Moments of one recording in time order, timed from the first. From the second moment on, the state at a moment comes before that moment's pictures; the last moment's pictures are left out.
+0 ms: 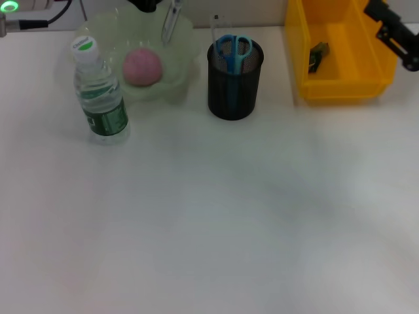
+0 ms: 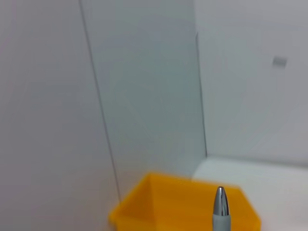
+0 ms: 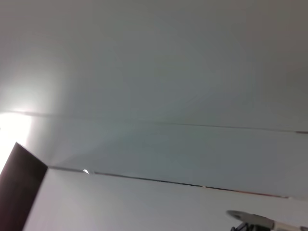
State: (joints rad) left arm -0.53 -2.07 1.10 1.41 1.90 1.28 -1.87; right arm 0.53 1.95 -0.63 -0.25 -1.37 -1.83 2.39
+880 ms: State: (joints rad) left arm -0.41 -2.07 1.24 1.21 1.33 1.10 -0.89; right arm 0.54 2.05 -0.59 -0.25 -1.38 -1.77 1.90
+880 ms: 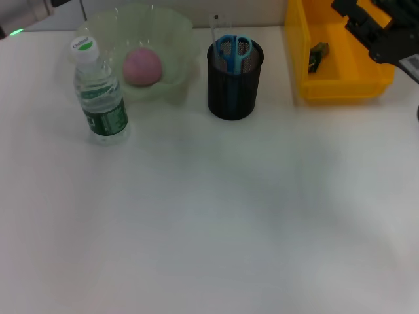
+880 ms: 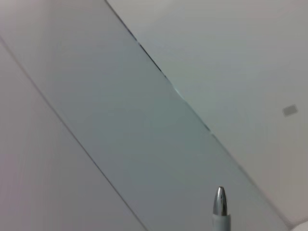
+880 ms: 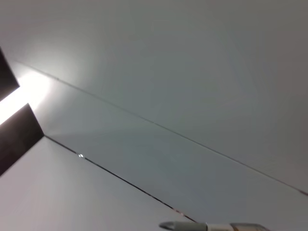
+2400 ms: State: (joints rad) left arm -0.40 -2.08 1.53 1.17 0.99 0.81 -0.04; right arm 0.65 1.97 -0.64 -0.31 -1.38 -1.82 2.49
